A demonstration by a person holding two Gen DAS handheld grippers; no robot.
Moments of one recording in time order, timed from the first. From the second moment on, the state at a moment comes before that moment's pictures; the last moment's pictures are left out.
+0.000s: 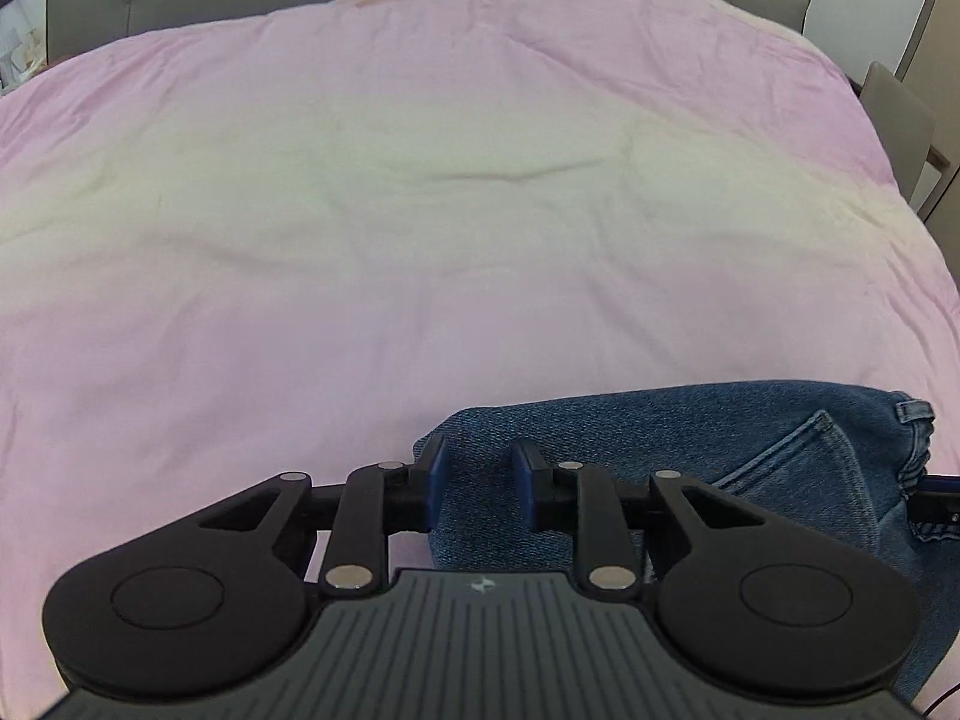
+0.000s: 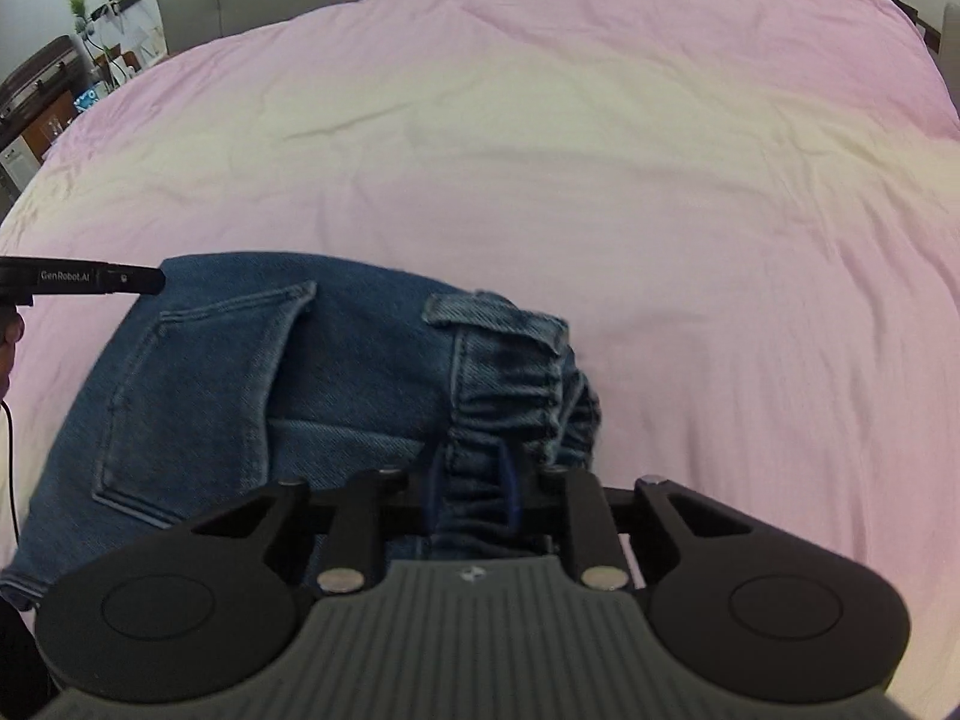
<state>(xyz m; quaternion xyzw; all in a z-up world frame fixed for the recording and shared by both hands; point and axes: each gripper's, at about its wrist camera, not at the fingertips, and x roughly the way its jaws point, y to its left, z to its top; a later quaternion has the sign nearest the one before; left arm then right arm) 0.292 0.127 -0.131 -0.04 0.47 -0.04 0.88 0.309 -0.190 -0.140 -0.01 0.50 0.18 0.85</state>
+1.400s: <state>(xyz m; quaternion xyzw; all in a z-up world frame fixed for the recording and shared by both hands) 0.089 0.075 -0.098 0.08 0.48 -0.10 0.87 0.211 -0.191 -0.134 -0.09 0.40 0.18 0.89</state>
